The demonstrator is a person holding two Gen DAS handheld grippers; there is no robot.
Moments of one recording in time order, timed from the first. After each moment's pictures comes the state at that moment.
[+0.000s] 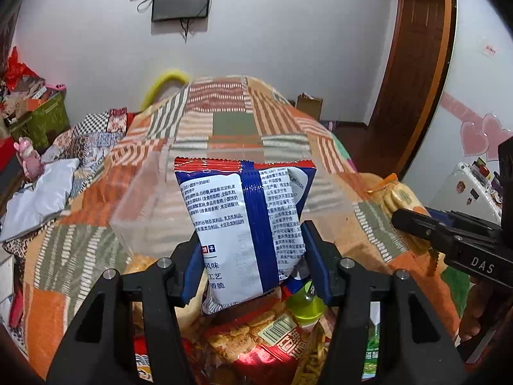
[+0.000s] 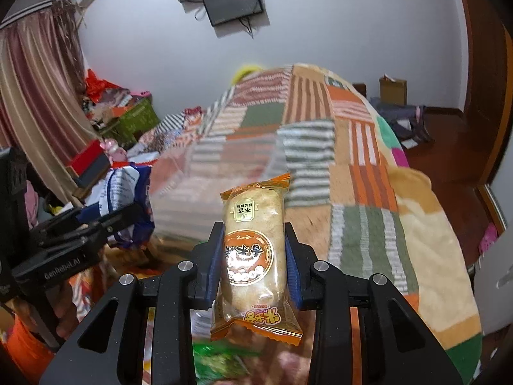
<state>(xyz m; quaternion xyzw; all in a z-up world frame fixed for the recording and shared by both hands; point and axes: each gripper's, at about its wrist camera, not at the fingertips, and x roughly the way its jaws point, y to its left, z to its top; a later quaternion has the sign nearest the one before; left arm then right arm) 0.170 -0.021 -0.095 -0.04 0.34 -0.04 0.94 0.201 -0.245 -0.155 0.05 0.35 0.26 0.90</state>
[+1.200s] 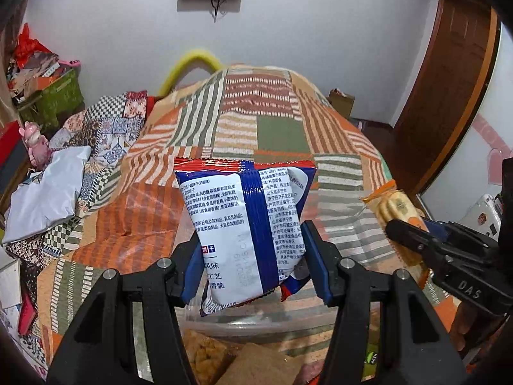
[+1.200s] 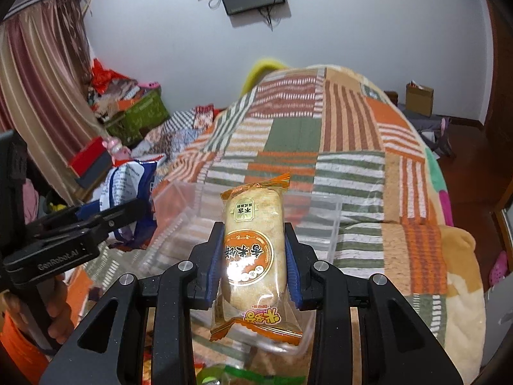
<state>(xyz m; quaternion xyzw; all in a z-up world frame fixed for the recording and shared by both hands) 0.279 0.058 -0.091 -0.07 0.39 0.01 0.92 0.292 -0.167 -0.150 0.03 0.37 0.29 0.88</state>
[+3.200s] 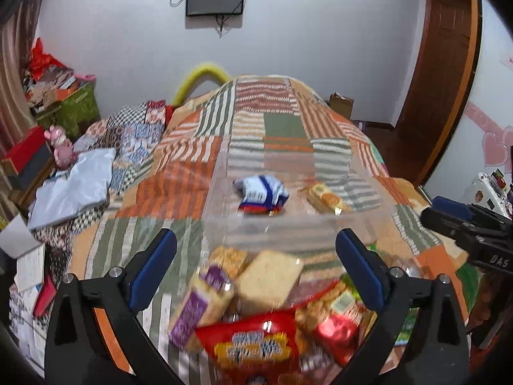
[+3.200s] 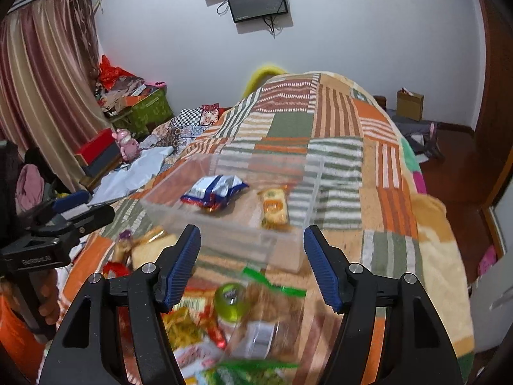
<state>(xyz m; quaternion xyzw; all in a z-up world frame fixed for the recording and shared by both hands) 0.144 0.055 -0.073 -0.05 0.36 0.02 0.93 0.195 -0.202 -0.136 0.02 0.35 0.28 0.89</state>
